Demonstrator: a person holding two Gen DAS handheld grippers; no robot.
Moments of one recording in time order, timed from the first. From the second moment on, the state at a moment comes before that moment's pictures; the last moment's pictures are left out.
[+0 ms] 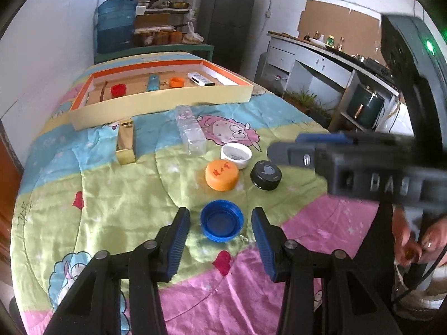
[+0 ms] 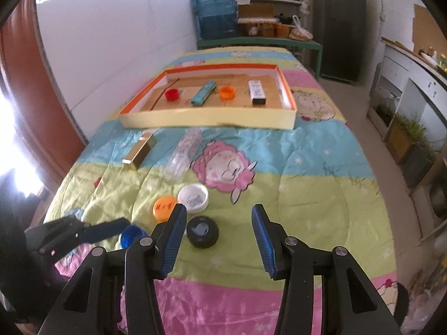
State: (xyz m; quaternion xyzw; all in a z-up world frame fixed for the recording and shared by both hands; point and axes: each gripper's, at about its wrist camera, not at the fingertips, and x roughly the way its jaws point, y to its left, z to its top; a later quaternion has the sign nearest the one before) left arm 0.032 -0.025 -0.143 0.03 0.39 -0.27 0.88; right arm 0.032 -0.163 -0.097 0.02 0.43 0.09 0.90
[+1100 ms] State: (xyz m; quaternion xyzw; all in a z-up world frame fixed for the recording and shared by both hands) left arm 0.052 0.002 -0.108 -0.02 0.37 -0.23 0.90; right arm 0.039 -0.150 -0.093 -0.01 0.42 0.12 0.90
